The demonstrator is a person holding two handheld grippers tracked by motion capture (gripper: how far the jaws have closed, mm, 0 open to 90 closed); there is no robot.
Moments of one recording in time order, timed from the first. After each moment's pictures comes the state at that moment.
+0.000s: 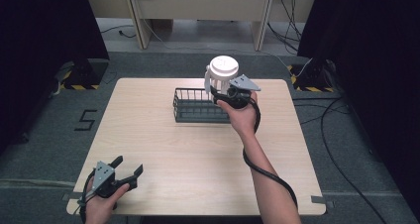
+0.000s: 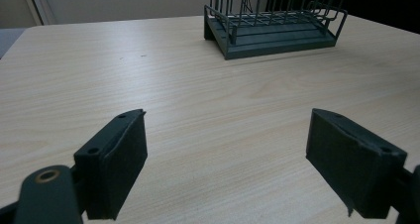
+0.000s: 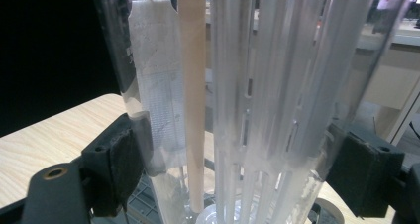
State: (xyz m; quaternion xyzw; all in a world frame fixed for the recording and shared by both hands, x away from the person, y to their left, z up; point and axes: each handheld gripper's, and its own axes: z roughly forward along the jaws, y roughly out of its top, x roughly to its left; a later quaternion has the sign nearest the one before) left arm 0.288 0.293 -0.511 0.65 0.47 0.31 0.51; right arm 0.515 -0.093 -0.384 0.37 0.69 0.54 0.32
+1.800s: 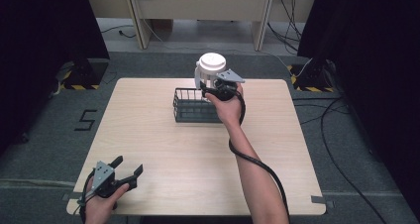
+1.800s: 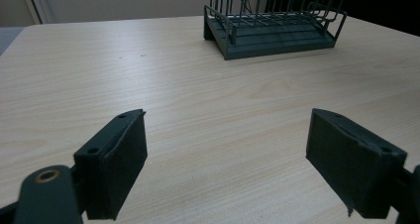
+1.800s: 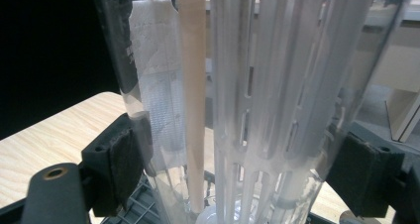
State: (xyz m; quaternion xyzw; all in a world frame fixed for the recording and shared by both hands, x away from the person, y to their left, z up) left arm 0.288 0.294 -0.511 0.65 0.47 0.31 0.51; right arm 0.557 -0.056 -0.400 0.39 0.69 0.53 0.30
